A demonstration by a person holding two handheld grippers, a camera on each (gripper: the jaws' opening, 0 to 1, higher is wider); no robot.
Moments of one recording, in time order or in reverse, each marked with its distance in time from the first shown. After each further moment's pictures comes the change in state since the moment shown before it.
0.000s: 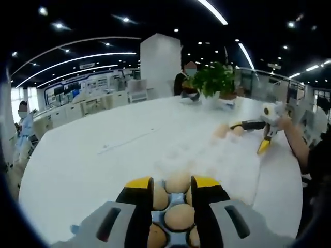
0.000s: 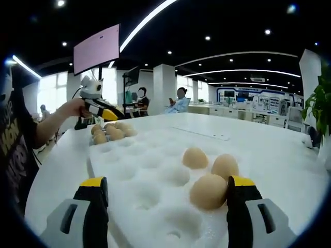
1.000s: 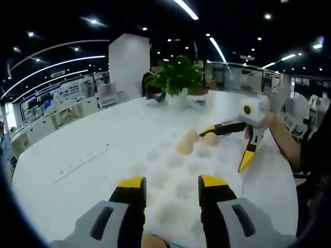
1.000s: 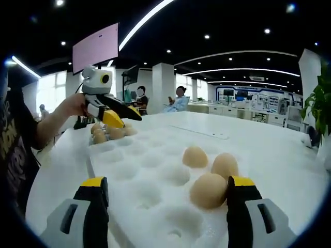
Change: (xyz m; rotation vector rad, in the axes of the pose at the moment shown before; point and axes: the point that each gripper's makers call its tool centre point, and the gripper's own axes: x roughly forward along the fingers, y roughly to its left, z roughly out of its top) left arm 0.072 -0.097 0.026 0.106 0.029 -0.210; right arm 0.001 0.003 0.002 0.001 0.007 -0.005
